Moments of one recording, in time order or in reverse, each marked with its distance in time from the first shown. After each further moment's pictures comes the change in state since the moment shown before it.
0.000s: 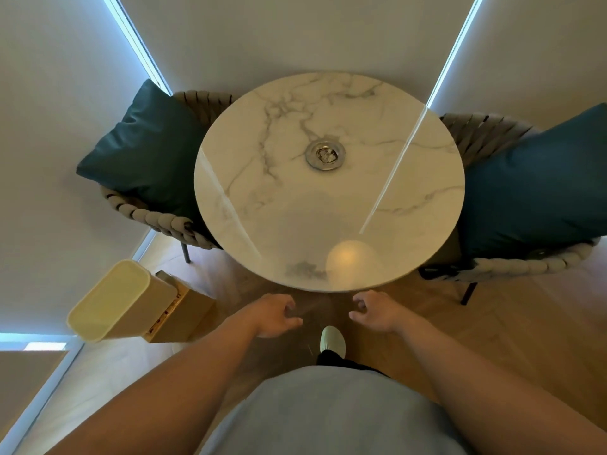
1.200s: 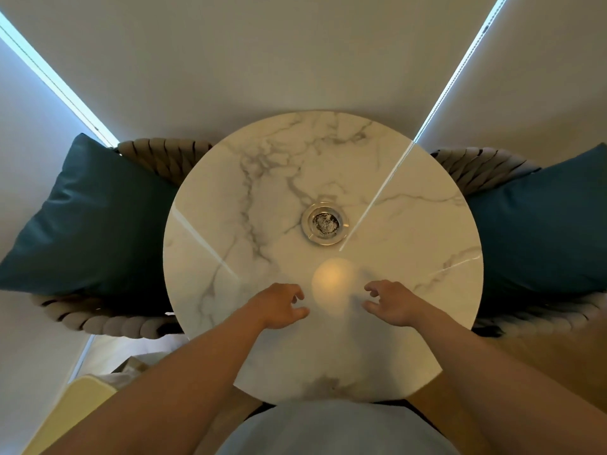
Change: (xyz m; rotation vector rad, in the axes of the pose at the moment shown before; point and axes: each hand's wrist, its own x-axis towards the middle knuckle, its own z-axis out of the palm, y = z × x) left_hand 0.185 -0.004 -0.209 -0.008 -0.004 0.163; right_hand 0.141 -0.063 -0.179 0.049 0.141 0.123
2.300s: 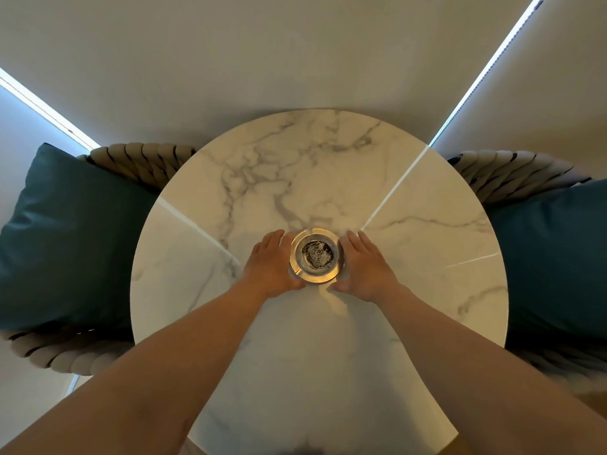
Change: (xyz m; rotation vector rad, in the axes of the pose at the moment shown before) left_hand 0.138 0.027 -0.079 0.235 0.374 0.031; right_hand 0.150 -0.023 -0.065 -0.146 0.237 -0.234
